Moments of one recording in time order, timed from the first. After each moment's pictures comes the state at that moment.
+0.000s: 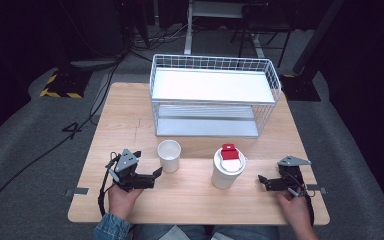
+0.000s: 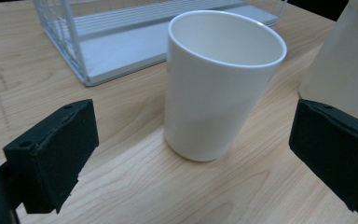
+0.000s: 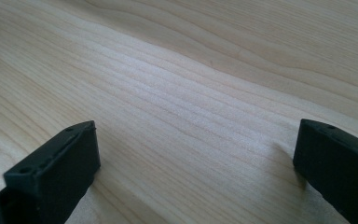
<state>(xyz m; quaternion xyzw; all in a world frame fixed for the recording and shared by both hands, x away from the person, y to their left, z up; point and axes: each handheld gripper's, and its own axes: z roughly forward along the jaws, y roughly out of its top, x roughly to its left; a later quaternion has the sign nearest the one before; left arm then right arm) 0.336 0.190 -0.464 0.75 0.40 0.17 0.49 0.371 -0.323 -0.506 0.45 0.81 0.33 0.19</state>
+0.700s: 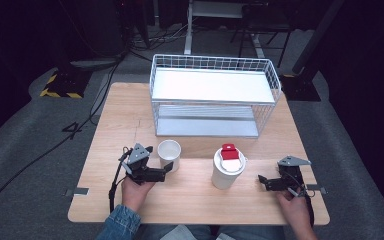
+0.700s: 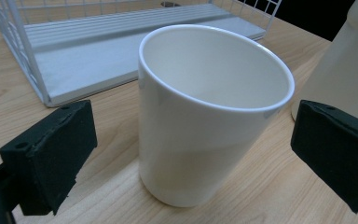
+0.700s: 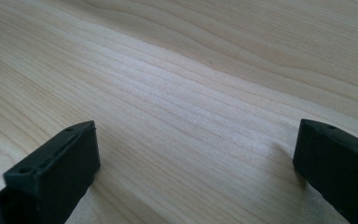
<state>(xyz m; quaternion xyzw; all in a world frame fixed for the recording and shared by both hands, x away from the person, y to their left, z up) 0.361 0.166 -0.475 0.74 0.39 0.16 0.52 0.371 -0.323 -0.506 0.45 0.81 0.33 0.19</state>
